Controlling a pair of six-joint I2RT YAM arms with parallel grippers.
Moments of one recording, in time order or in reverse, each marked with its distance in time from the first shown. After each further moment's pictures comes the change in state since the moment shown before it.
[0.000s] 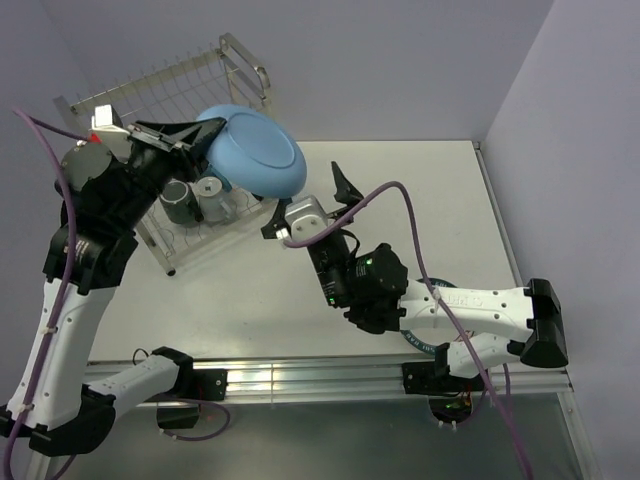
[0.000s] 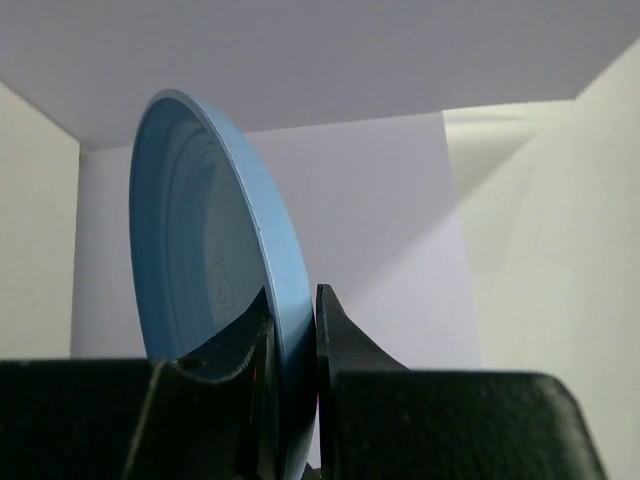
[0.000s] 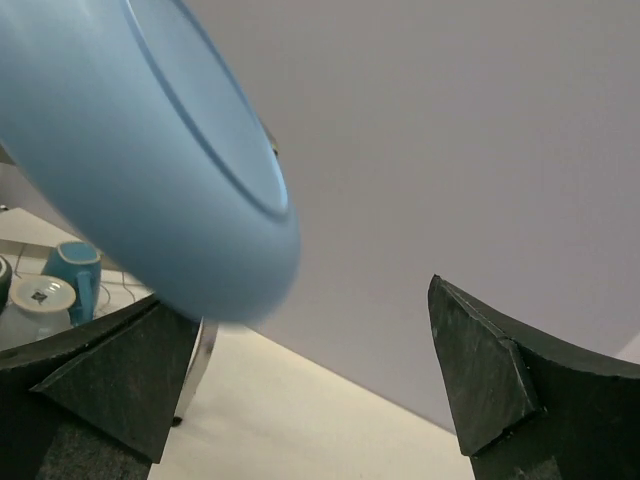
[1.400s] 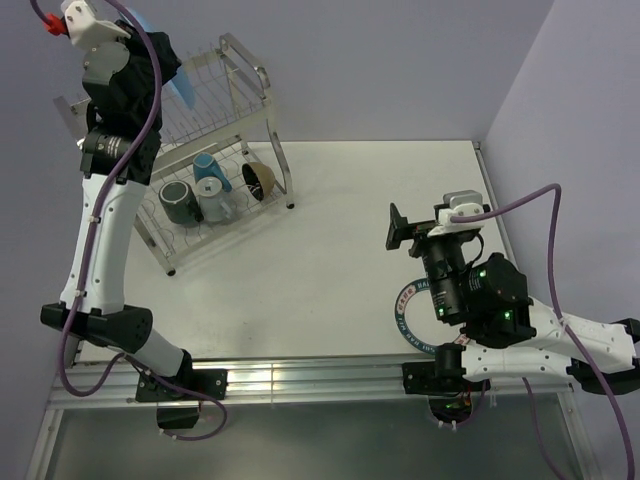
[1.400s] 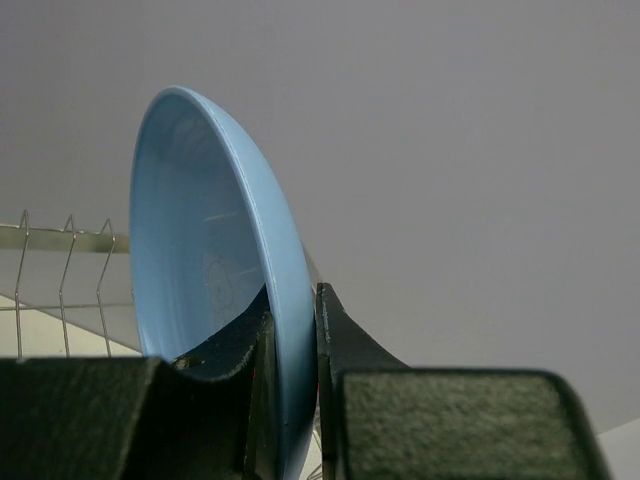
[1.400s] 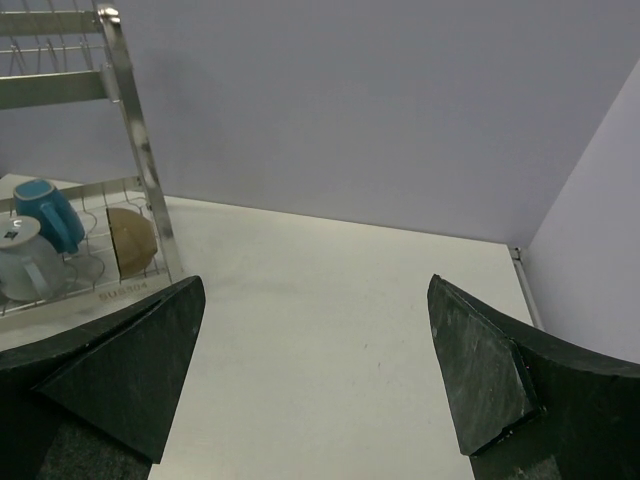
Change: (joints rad) left arm 0.148 0.518 0.526 0.135 -0.468 0.982; right arm -0.005 -0.582 -0.131 -0.731 0.338 0.594
